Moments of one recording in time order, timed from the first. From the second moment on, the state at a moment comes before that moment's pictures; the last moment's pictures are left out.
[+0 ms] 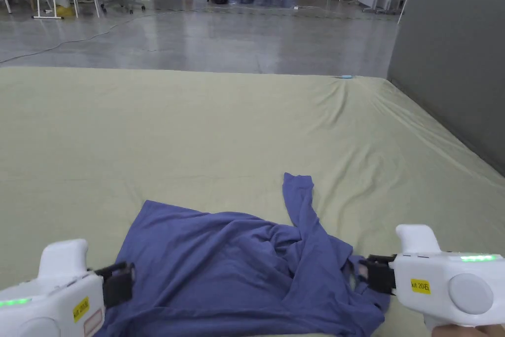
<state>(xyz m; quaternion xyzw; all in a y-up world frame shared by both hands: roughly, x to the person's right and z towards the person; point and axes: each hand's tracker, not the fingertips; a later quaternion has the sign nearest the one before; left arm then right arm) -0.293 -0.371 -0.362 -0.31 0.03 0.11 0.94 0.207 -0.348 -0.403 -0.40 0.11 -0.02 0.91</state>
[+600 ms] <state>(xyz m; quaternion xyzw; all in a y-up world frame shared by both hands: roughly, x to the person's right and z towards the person) -0.239 -0.355 -0.475 -0.34 0.01 0.07 0.94 0.126 -0.387 -0.698 -0.47 0.09 0.03 0.88</state>
